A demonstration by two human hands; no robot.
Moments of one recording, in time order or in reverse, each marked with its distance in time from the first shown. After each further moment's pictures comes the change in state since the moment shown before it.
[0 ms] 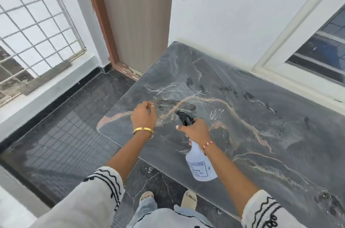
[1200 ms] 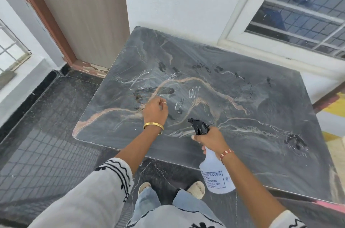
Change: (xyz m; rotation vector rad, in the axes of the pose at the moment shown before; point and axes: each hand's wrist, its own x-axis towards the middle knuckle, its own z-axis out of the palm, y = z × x) left_hand -0.040 0.020 0.052 -0.024 -0.363 0.201; right_hand -0.071 0.071 -0.035 0.049 0.165 0.286
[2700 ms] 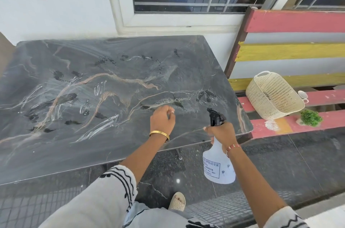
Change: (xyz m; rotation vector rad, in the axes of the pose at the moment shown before) left_hand -0.176 0.126 0.218 0.083 -0.426 0.333; right_hand -0.062 0.214 -0.210 0.549 0.498 0.180
